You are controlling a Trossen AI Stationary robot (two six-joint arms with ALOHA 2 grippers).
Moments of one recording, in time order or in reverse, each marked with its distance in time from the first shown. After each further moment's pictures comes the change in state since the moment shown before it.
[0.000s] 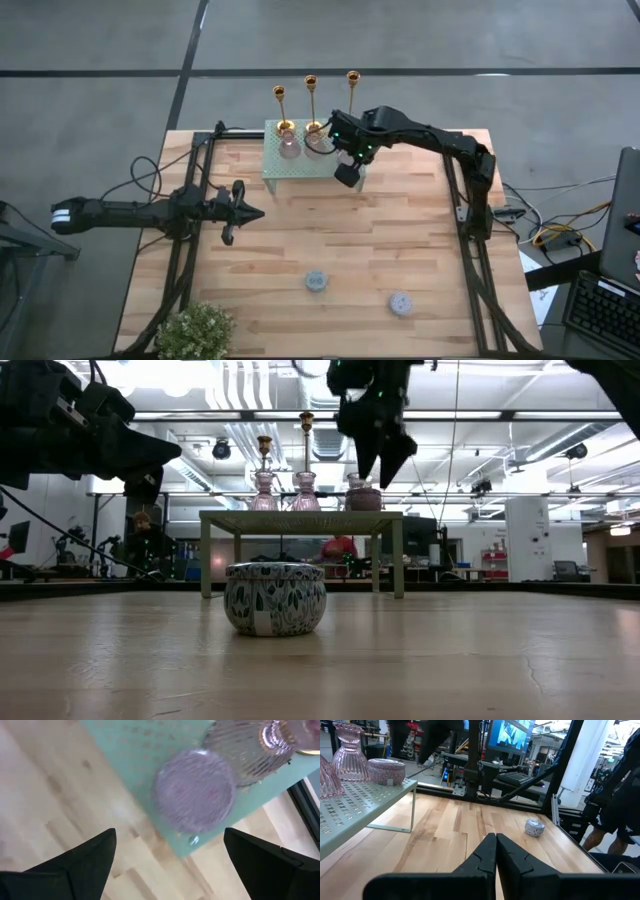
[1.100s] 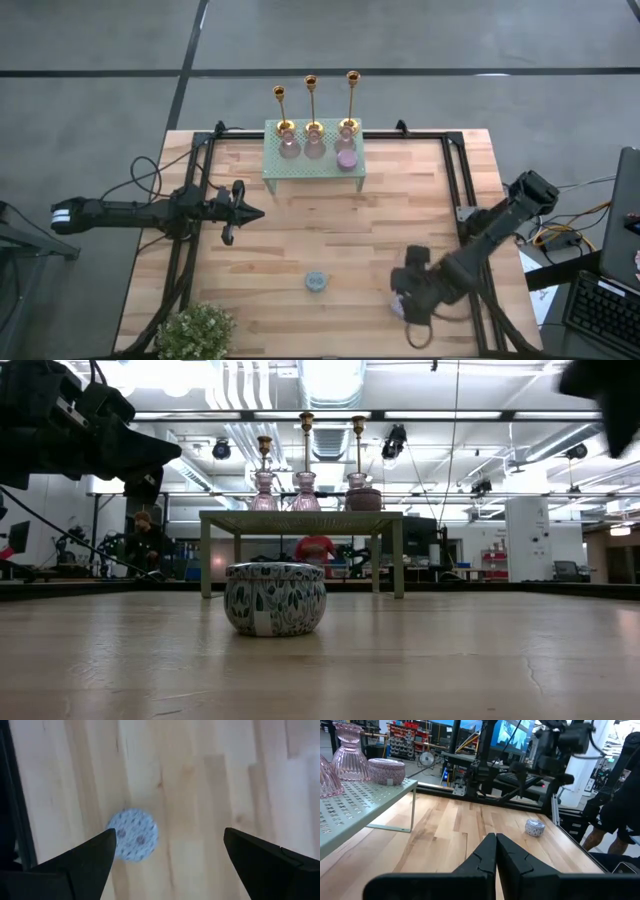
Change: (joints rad) left arm 0.000 0.001 0.000 0.000 0.000 0.000; right arm 1.053 -0.378 -0.751 0.344 0.148 0.605
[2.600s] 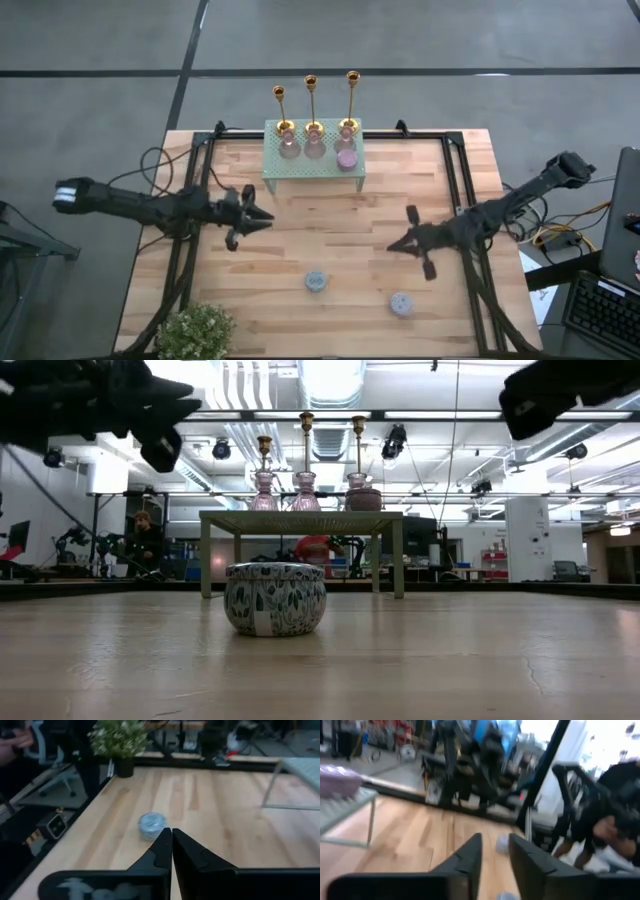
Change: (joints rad) left arm -0.176 0.225 0.192 0.084 -0.090 -0.123; right arm -0.228 -0.727 -0.835 1.189 0.086 -0.718
